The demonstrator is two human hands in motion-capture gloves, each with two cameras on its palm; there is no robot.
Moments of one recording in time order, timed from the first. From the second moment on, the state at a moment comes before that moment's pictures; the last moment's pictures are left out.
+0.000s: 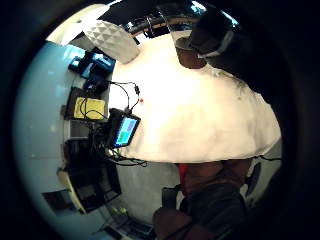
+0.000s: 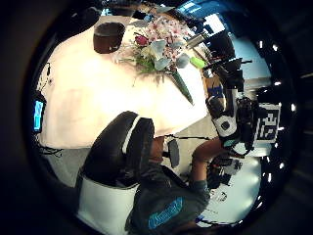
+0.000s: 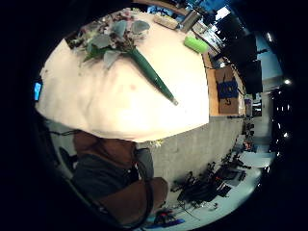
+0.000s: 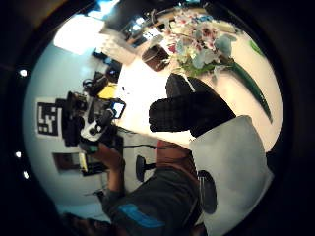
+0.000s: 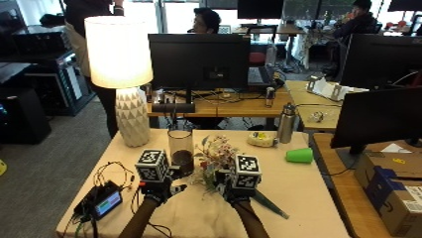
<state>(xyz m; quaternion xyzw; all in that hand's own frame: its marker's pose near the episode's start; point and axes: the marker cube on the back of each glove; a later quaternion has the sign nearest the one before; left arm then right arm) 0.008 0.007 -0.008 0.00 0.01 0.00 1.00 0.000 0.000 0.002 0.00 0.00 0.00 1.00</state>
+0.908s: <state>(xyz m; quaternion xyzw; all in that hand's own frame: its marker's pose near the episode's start) 0.011 -0.008 0.004 0.02 0.01 0.02 1.00 0.016 0.002 0.007 0.00 0.02 -0.02 1.00</state>
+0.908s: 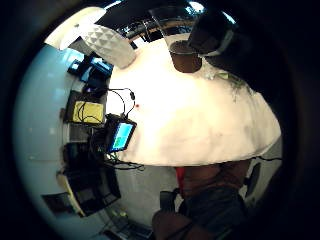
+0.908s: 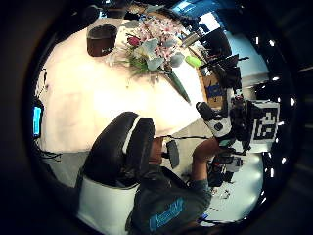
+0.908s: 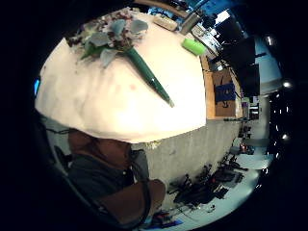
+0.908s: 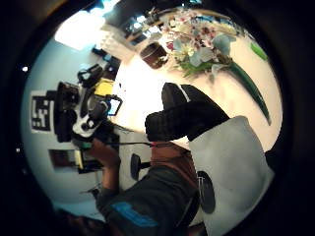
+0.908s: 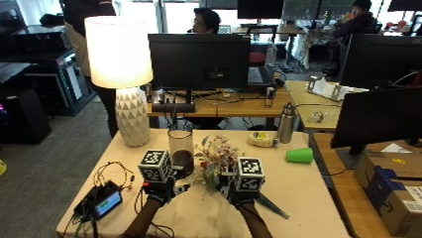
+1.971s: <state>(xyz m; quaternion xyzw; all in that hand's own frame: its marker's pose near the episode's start) 0.013 -0.011 0.010 0.07 0.04 0.02 1.00 0.217 -0.066 0.165 -0.07 -0.02 0.12 0.99</state>
